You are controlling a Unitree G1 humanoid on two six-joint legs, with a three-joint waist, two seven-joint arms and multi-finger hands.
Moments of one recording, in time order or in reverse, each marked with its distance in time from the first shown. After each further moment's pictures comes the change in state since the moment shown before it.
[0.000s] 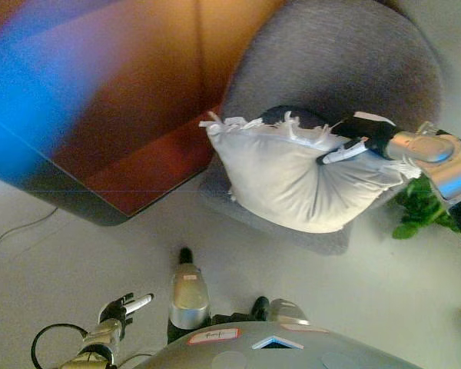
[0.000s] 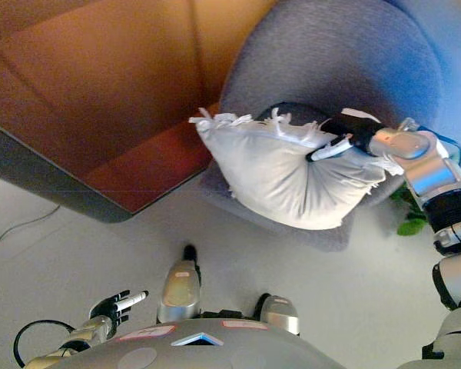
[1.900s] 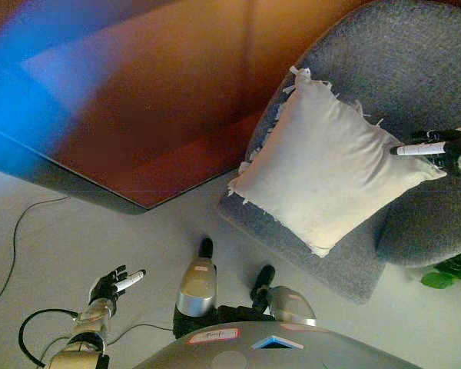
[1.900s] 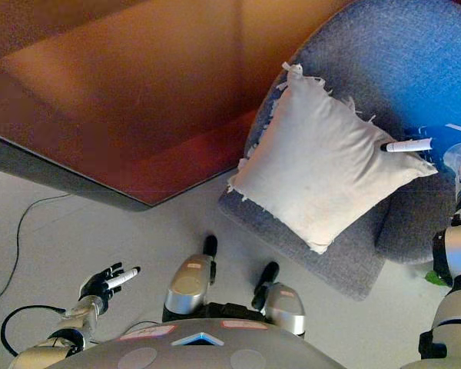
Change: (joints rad) left arm -0.046 0.058 0.029 -0.041 -0.017 -0.122 -0.040; right arm -0.169 0.042 -0.256 0.644 -0.051 0.132 -0.138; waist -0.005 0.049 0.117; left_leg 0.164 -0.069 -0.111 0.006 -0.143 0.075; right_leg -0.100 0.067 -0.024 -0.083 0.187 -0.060
